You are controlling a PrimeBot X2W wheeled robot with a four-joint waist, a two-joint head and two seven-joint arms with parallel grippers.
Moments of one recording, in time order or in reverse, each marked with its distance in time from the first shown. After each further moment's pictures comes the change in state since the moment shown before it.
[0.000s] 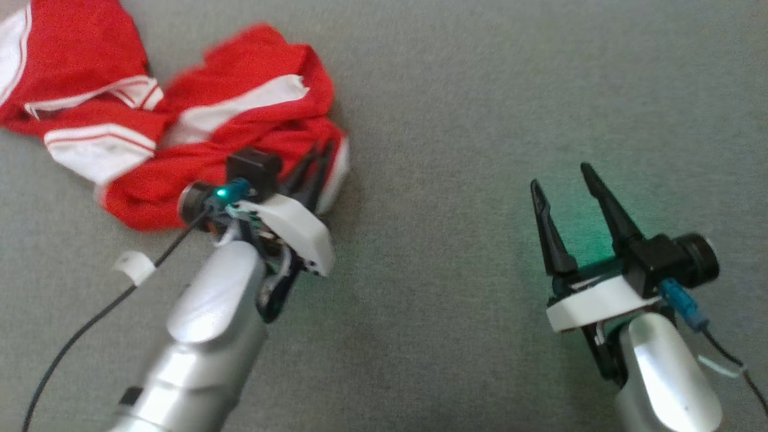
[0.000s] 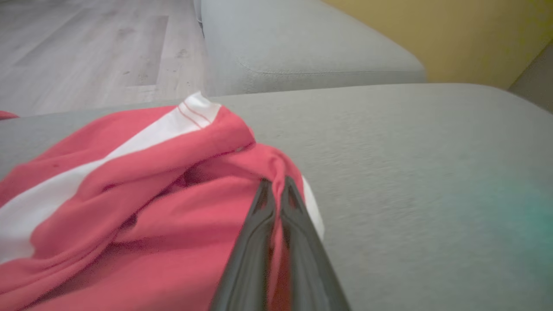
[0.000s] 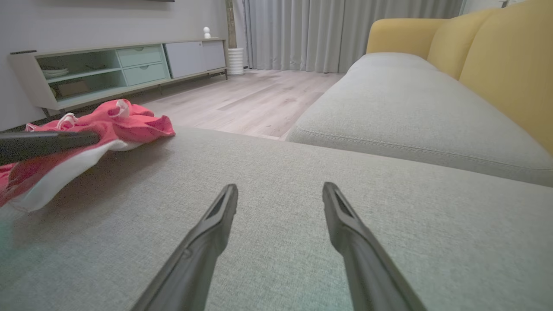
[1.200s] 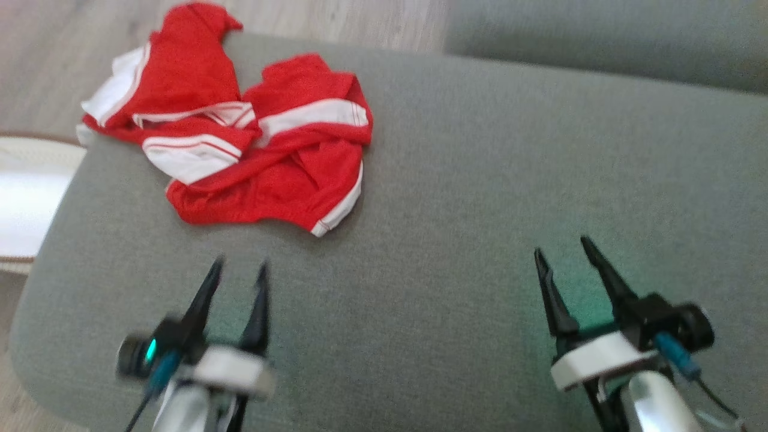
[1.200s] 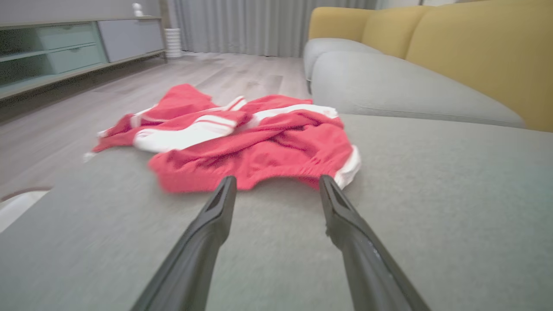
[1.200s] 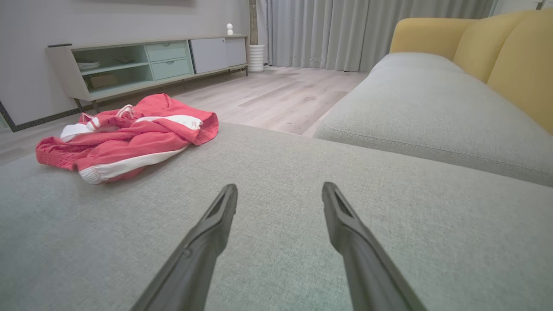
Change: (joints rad) left arm 0.553 -0.017 0.366 -0.267 0.259 0.013 -0.260; right arm 0.181 0.030 -0.032 0.030 0.002 0.000 0.007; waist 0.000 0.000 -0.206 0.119
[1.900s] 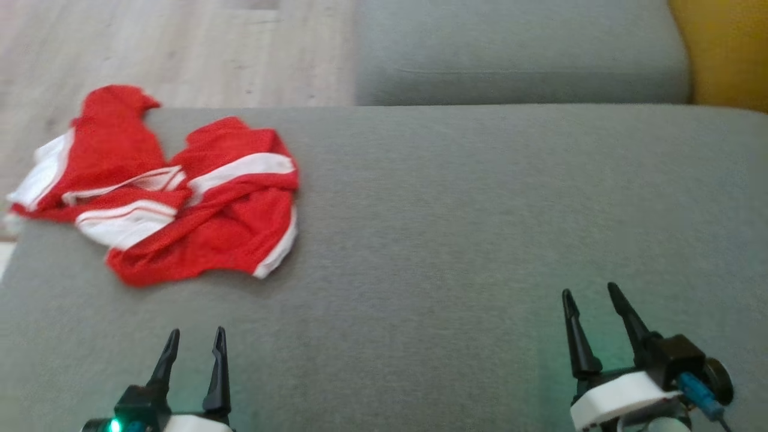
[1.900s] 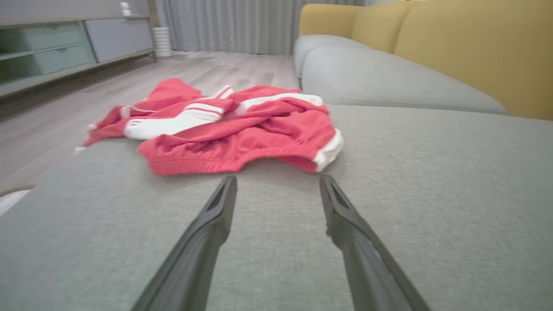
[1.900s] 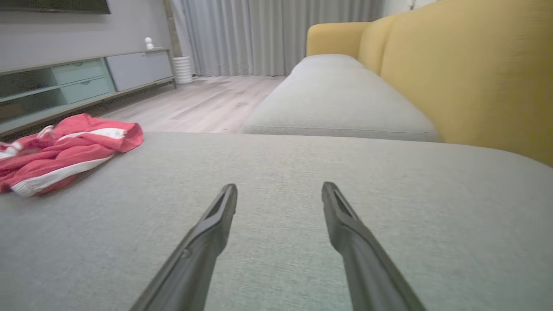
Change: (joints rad) left arm 0.140 0.009 0.103 0.001 0.016 0.021 -0.003; right arm 0.100 0.009 -0.079 0.011 0.051 0.000 0.000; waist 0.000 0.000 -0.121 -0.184
